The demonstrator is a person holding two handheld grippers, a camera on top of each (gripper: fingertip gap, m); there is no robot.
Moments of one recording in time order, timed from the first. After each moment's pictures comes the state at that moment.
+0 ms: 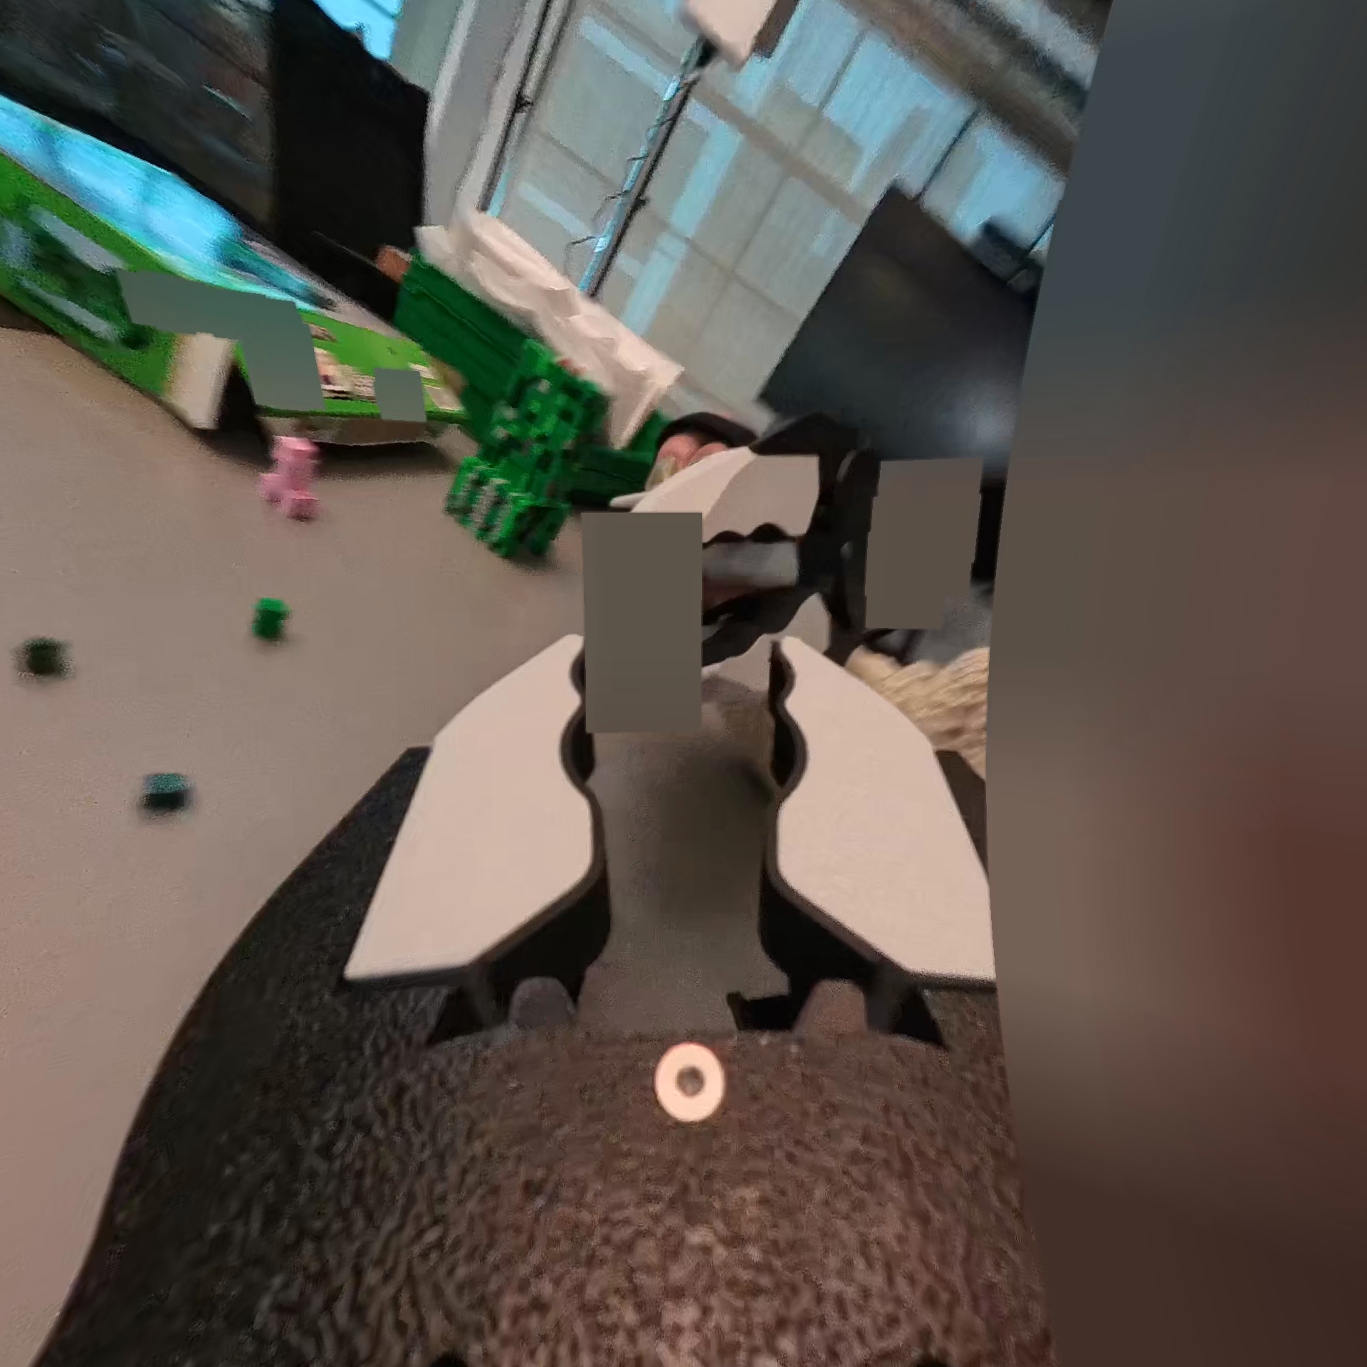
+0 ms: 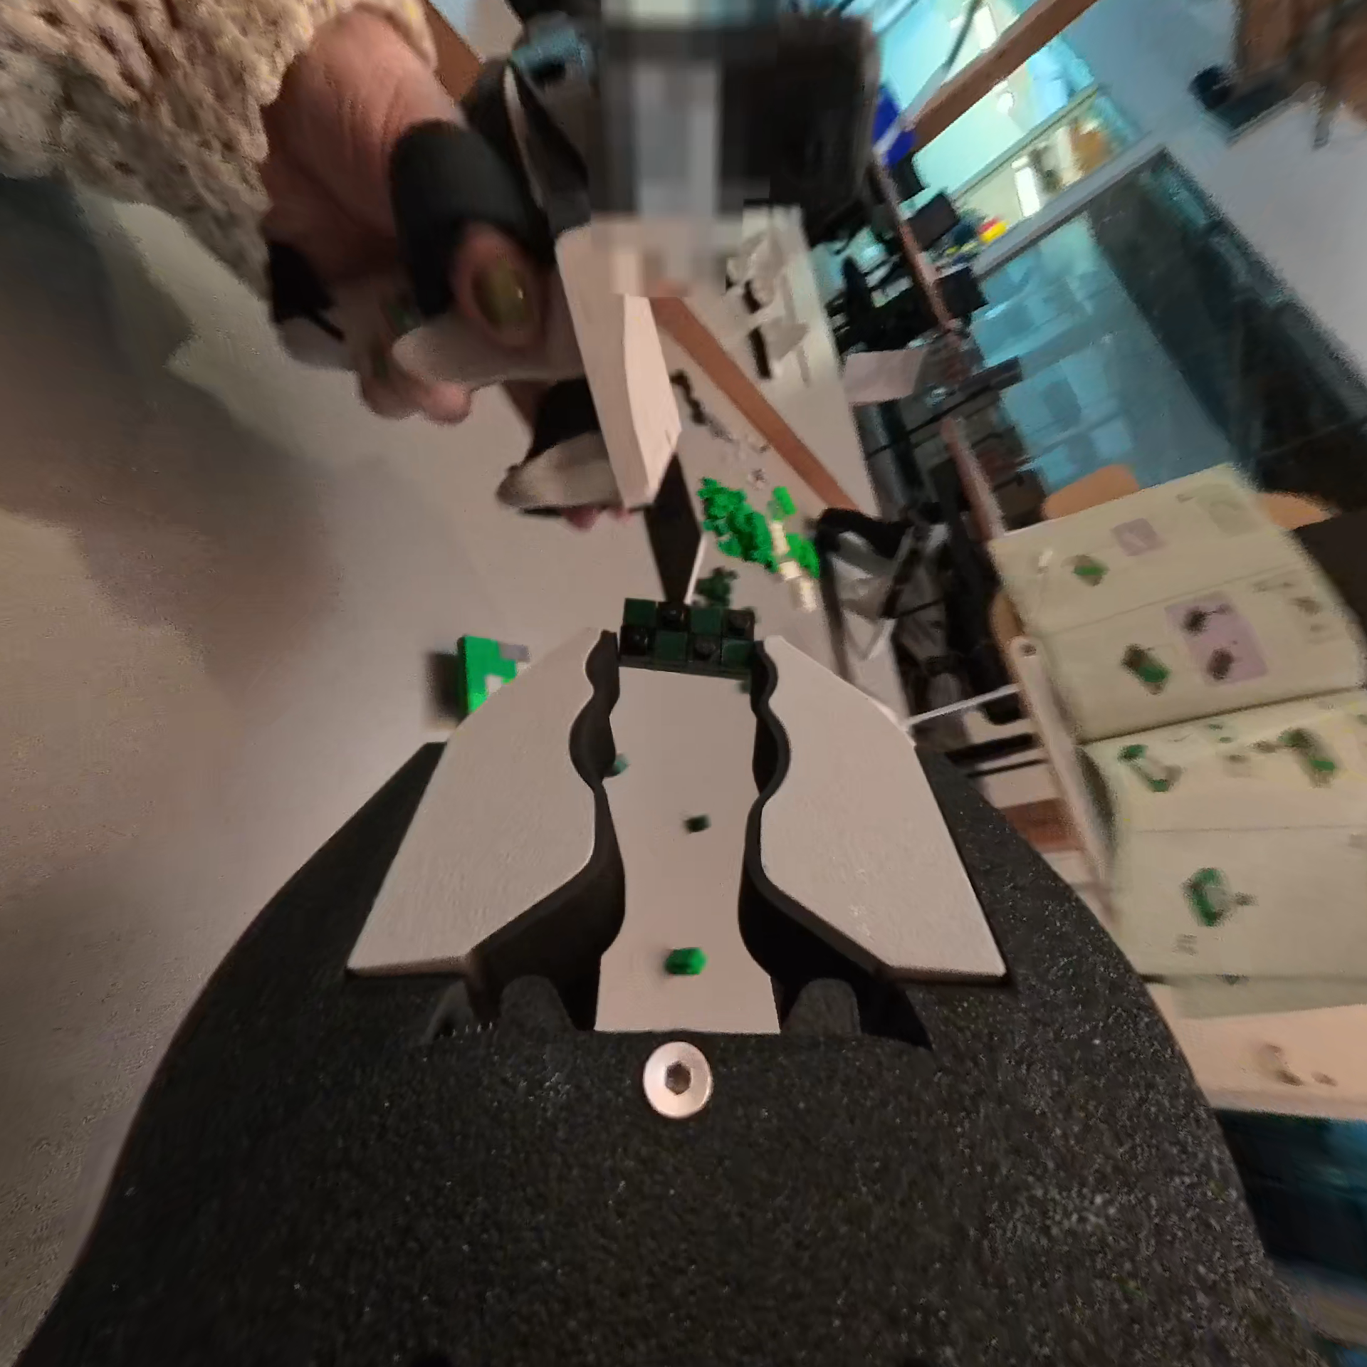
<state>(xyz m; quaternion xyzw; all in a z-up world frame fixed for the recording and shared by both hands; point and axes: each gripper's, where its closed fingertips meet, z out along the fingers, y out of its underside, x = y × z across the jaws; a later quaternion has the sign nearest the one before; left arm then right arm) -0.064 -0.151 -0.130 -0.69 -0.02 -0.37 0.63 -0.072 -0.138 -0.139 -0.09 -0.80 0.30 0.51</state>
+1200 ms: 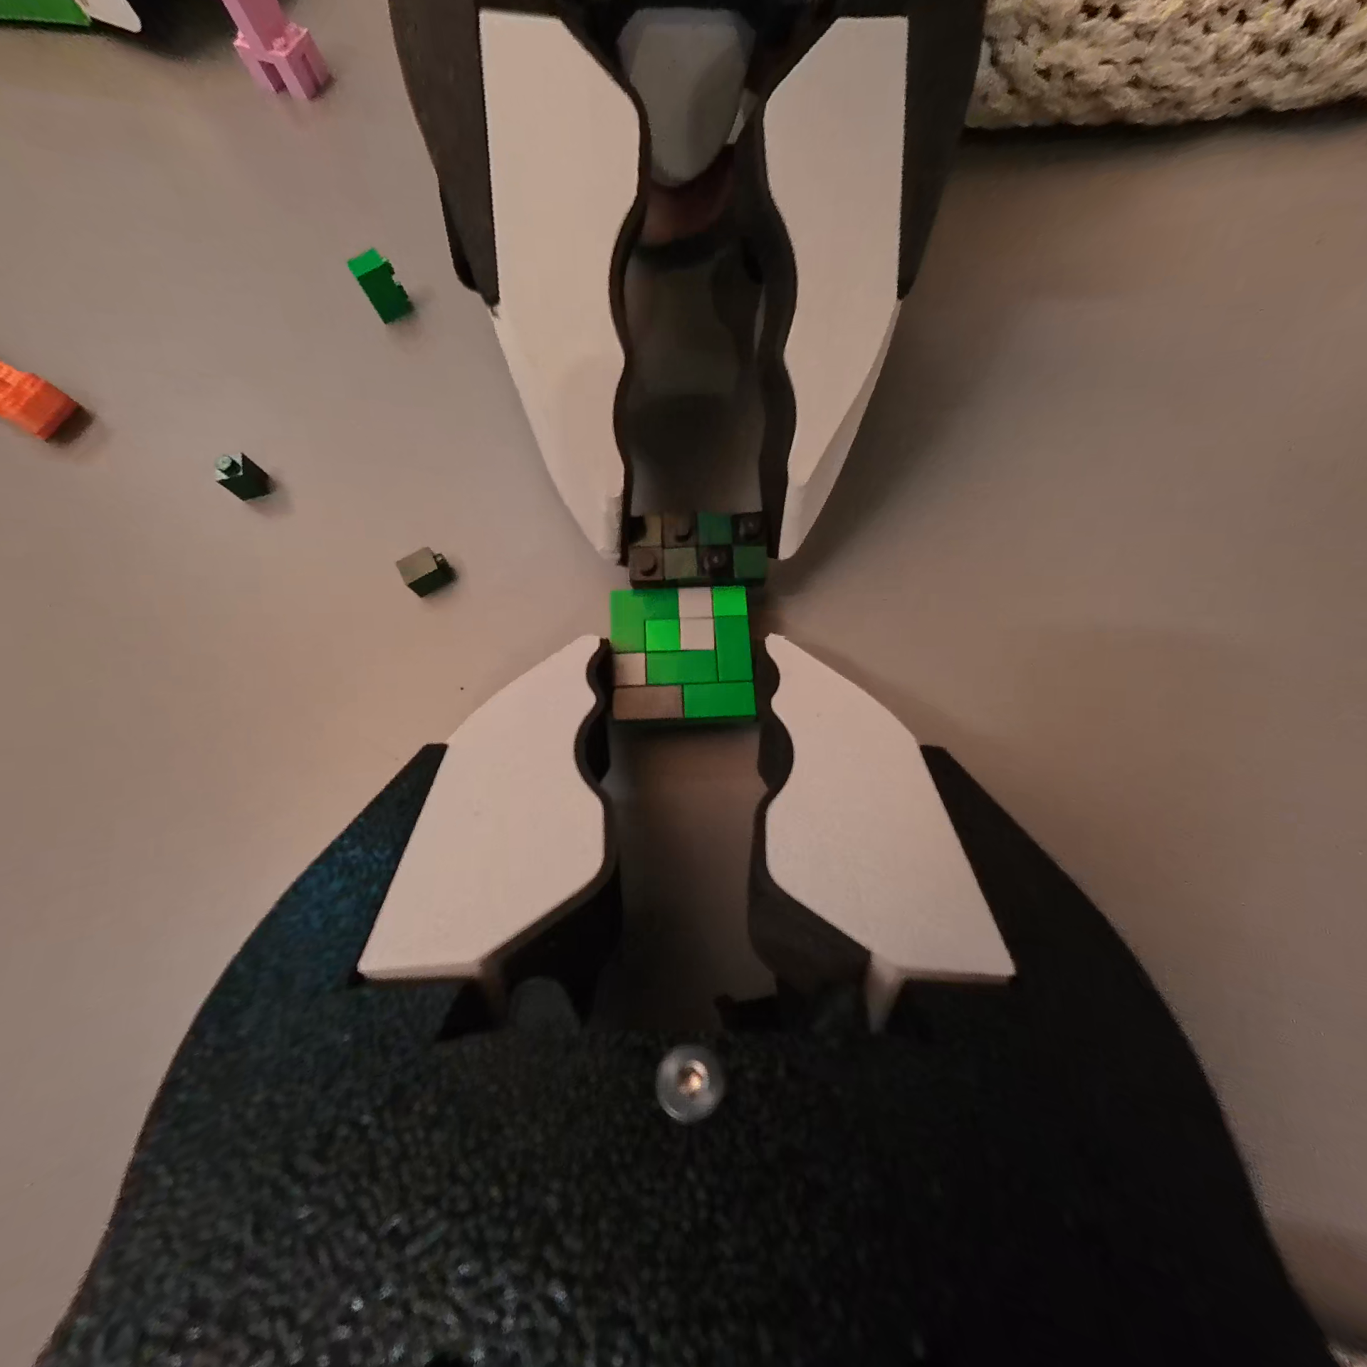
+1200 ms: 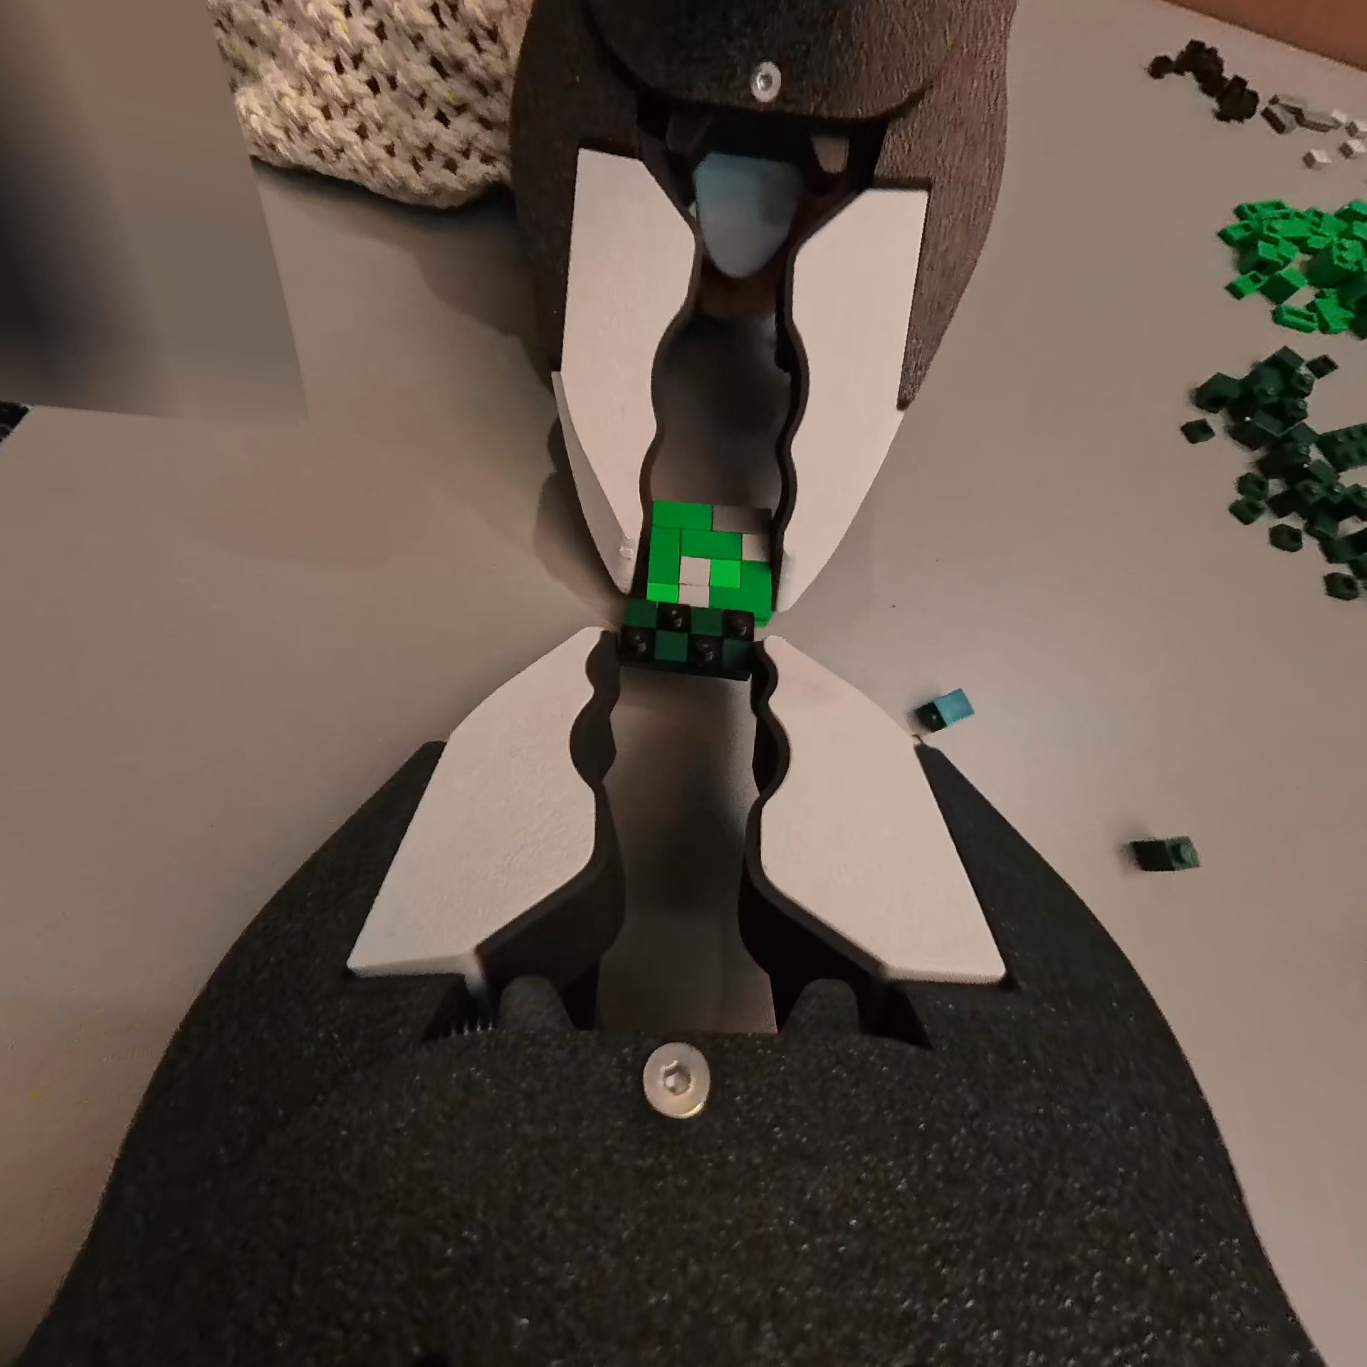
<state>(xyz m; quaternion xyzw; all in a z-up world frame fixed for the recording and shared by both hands) -0.102 -0.141 -0.267 -0.87 0.25 -0.08 0.41 -0.091 -0.135 -0.256 -0.16 -0.88 0.41 0.15</state>
